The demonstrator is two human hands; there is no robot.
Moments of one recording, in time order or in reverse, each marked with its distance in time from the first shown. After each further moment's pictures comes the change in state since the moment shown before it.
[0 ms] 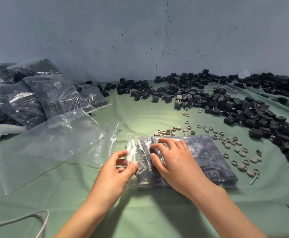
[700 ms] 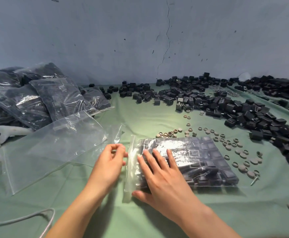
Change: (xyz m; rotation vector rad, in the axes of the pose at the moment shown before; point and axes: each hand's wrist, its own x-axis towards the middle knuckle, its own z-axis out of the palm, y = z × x) left_hand 0.027 0.009 -0.012 0.049 0.118 -0.040; right_hand -0.025 -0.026 0.037 -0.368 0.084 -0.259
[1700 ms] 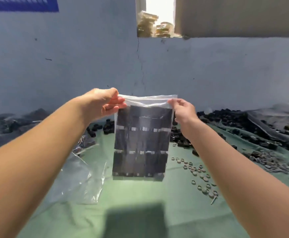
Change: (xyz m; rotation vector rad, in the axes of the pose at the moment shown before) left_hand 0.062 0.269 -0.010 -0.217 -0.282 0.076; right_hand 0.088 0.153 -0.204 1.310 0.592 0.785
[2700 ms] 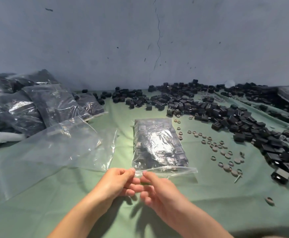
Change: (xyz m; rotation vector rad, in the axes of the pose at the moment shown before) left_hand -0.105 -0.272 -0.009 0.016 -0.097 -0.412; right_hand -0.184 0.173 0.061 0.327 -0.461 0.850
